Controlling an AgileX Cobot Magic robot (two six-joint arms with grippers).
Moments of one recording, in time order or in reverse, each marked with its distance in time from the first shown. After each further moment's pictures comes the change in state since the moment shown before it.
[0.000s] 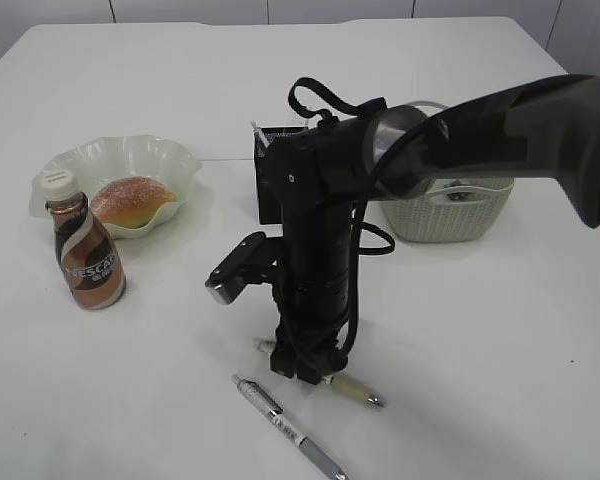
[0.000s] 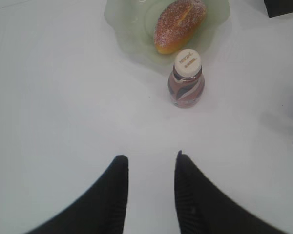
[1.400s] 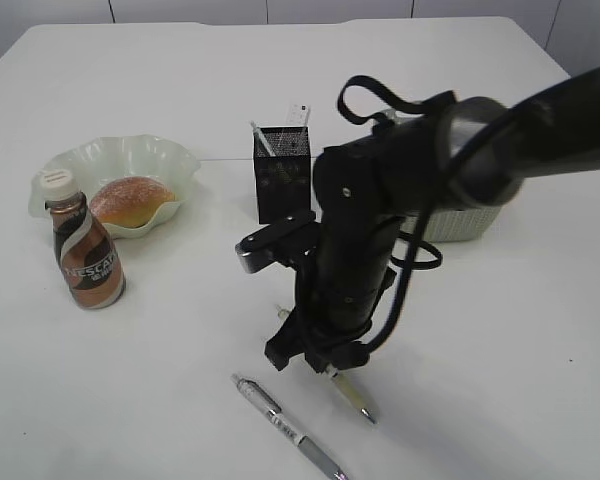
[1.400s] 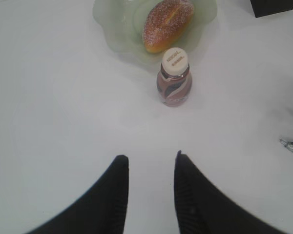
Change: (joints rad) left arm 0.000 -0.006 0.000 -0.038 0.000 0.000; right arm 0.000 -0.172 0.259 0.005 -0.275 0.377
